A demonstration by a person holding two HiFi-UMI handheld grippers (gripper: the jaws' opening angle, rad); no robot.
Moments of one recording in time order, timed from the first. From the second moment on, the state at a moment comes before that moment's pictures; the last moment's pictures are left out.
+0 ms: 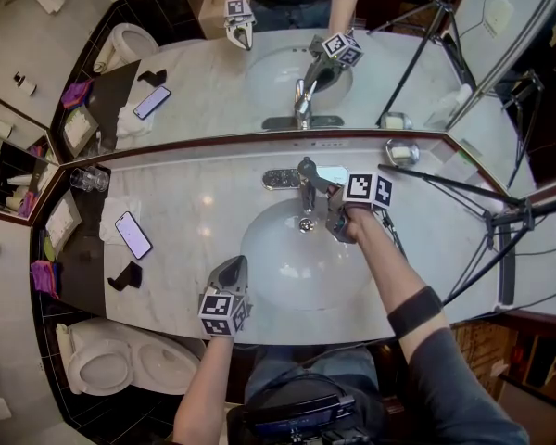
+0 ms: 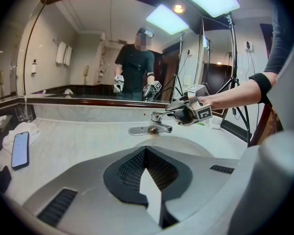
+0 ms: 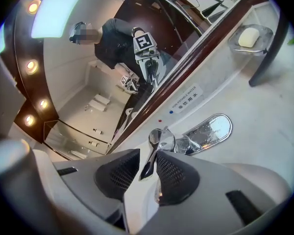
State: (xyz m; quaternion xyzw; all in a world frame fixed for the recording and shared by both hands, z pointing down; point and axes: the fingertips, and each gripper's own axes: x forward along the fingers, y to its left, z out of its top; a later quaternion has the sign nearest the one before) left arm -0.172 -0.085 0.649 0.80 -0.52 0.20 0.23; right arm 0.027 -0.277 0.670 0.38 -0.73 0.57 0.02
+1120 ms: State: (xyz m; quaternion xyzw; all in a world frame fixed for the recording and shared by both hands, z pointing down) left arm -0.178 -0.080 0.638 0.80 -0.53 0.19 0.22; right arm 0.022 -0.295 0.658 0.40 -0.70 0.59 0.01
